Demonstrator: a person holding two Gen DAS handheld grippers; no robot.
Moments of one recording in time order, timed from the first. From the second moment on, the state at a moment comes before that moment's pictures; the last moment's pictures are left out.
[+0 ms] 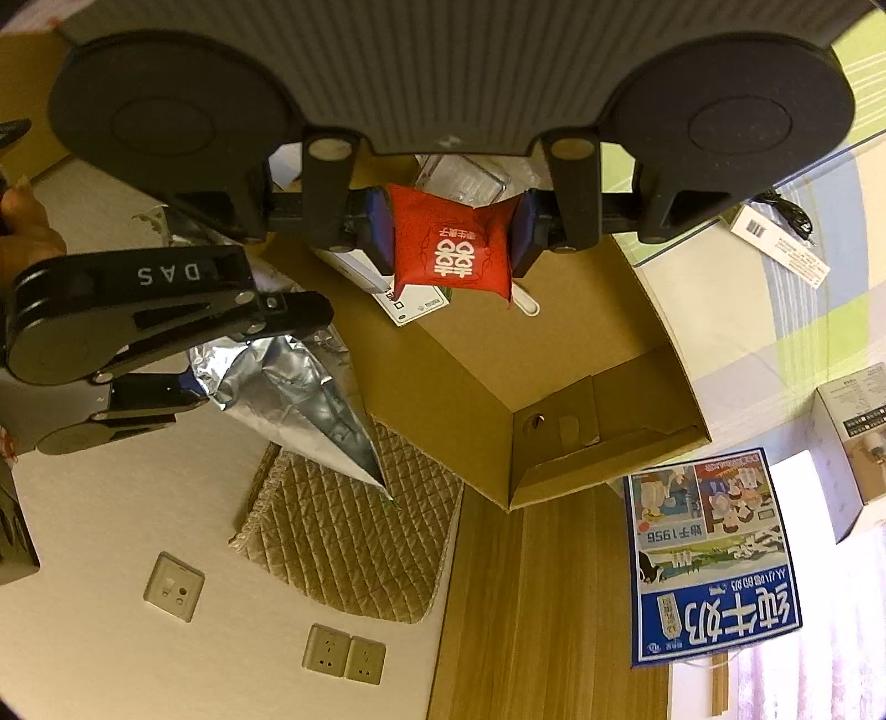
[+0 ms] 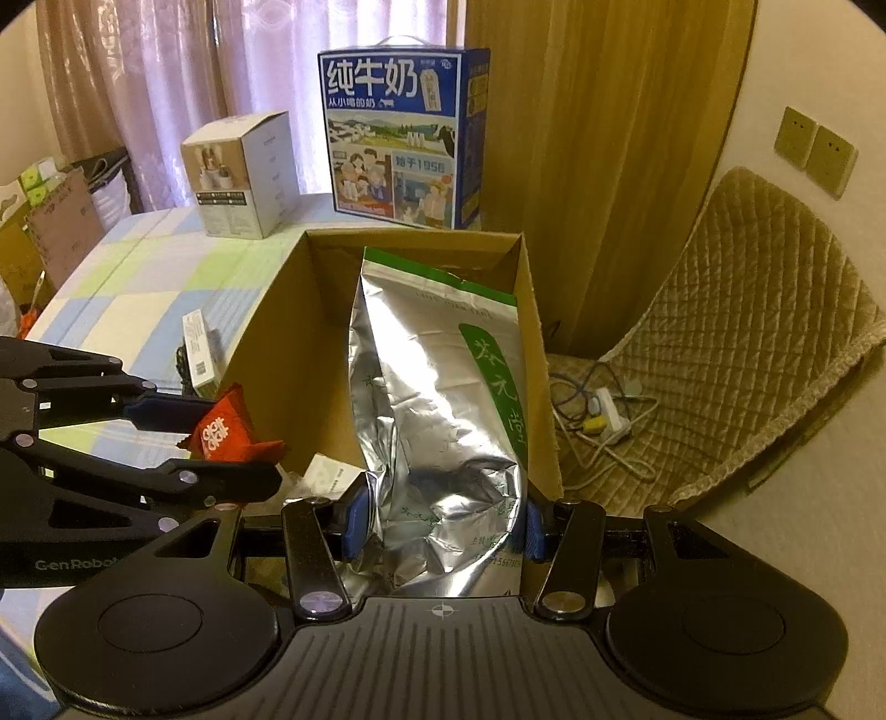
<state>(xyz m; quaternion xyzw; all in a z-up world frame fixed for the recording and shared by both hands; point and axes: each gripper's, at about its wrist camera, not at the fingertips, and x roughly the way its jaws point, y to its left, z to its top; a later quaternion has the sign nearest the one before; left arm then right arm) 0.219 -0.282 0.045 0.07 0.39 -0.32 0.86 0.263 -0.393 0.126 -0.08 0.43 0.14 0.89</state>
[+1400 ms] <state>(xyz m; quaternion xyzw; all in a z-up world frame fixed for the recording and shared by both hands) 0.225 -0.230 0.031 0.04 0.38 -0.27 0.88 0.300 -0.362 0.120 -0.08 0.41 0.14 0.90</state>
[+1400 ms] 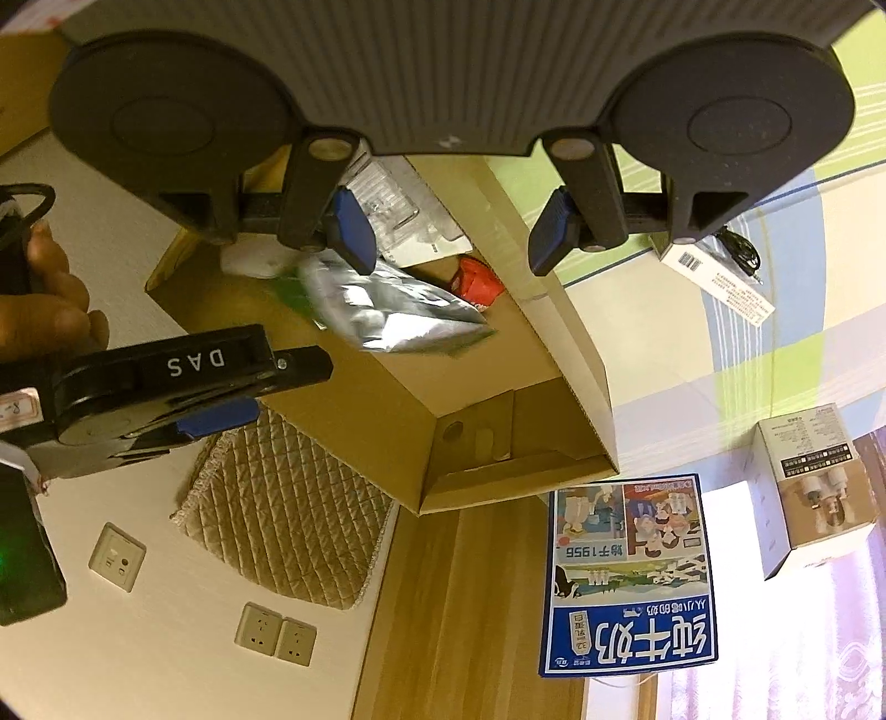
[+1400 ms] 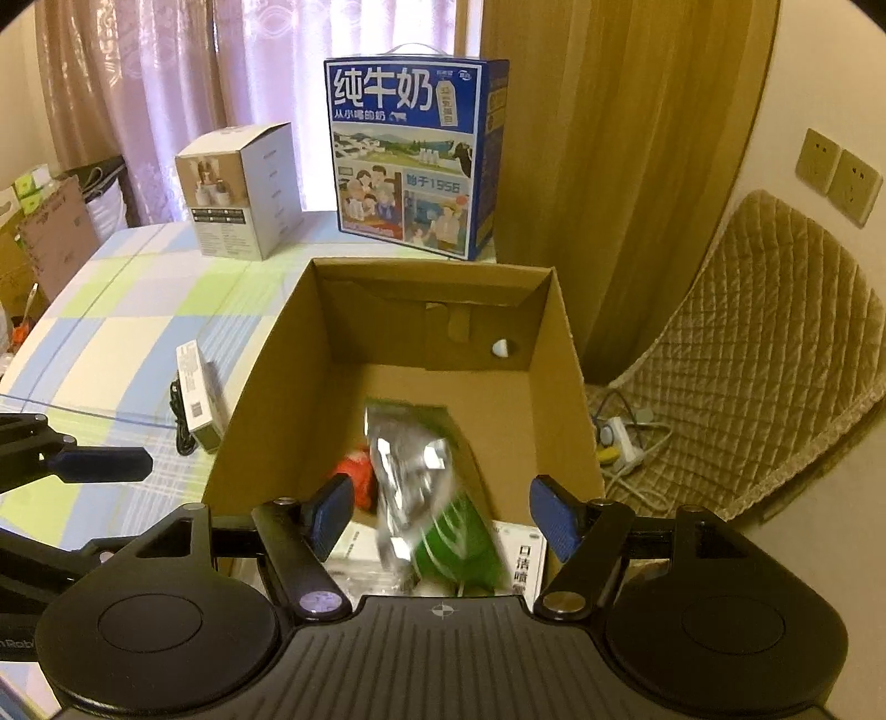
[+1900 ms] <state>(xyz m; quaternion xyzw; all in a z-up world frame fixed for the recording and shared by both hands) 0.203 -0.201 0.039 0.04 0.38 -0.25 0.89 0.272 -0.353 0.136 -0.09 0.40 0.14 0.90</state>
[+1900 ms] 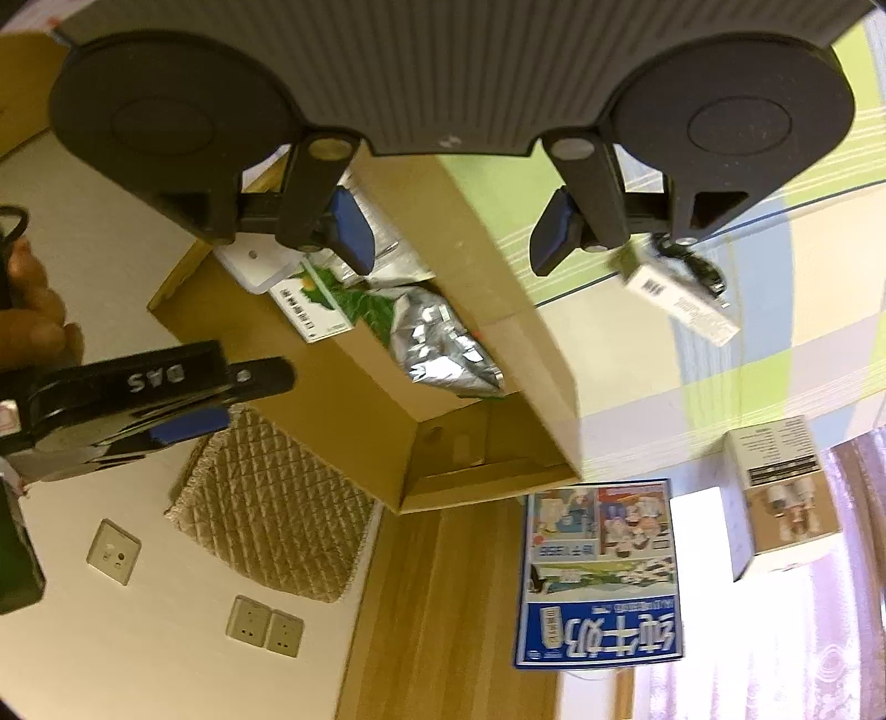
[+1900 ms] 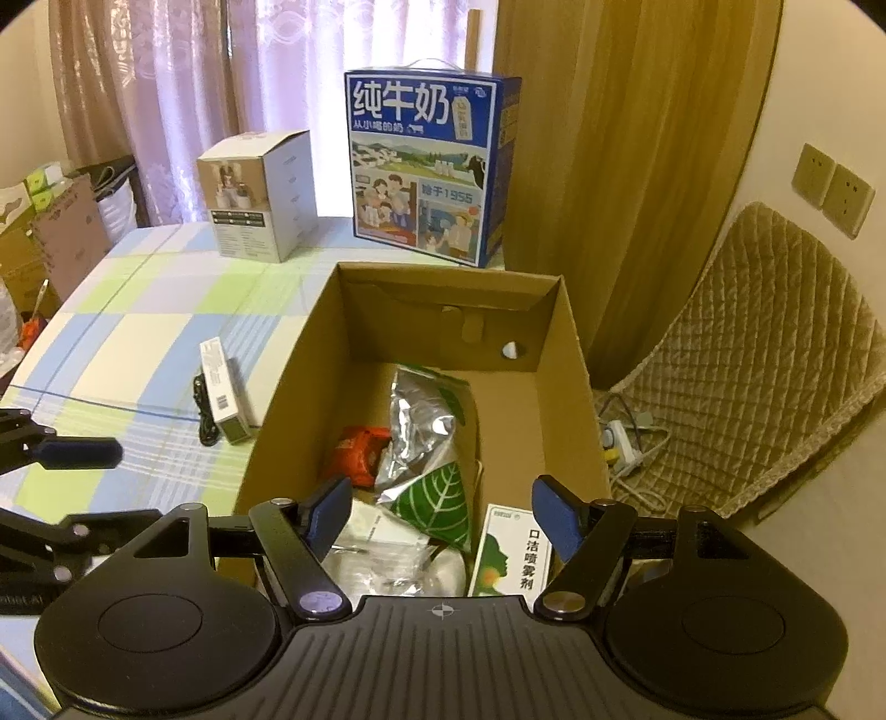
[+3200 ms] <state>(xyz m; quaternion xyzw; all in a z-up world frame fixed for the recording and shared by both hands) 0.167 -0.020 0.007 -0.02 0.41 -0.09 0.91 0.244 -0.183 0.109 -0.14 0.41 0.28 0.86</state>
